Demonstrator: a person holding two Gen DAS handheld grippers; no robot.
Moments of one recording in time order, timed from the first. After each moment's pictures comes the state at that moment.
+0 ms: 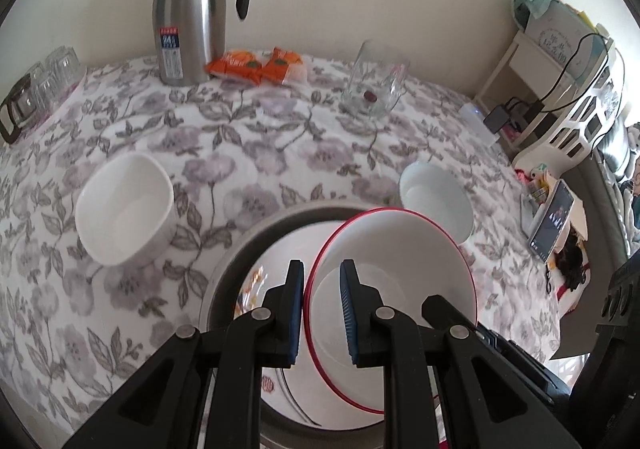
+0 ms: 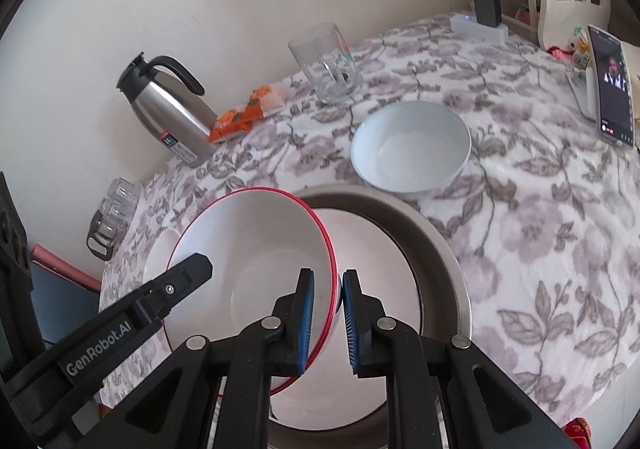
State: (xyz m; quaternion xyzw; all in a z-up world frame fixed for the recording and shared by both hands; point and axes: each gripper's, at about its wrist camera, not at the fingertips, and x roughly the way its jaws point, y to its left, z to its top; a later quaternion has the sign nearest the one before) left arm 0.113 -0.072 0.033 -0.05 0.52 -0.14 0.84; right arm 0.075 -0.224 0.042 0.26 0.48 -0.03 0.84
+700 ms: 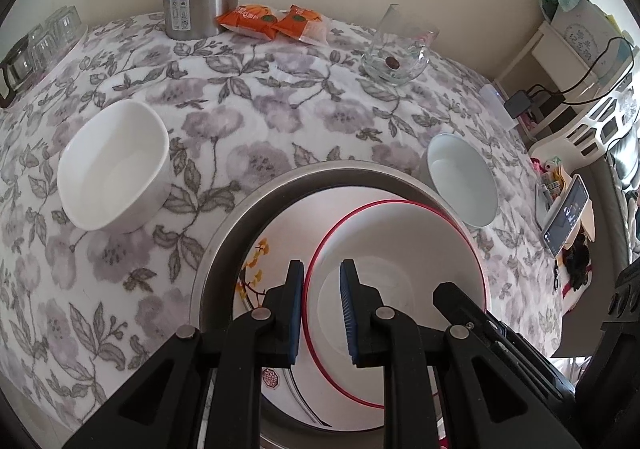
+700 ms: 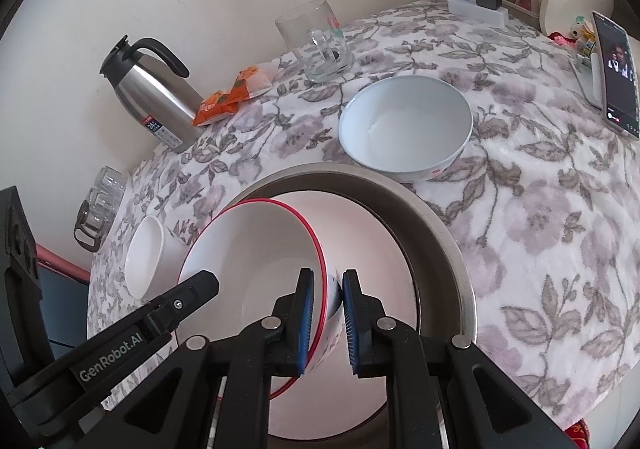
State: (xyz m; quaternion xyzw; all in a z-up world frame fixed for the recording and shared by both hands) left arm 0.122 -0.065 0.001 -0.07 0.57 -0.12 0.81; right arm 0.084 -0.222 0.023 0.25 0.50 -0.03 0.83
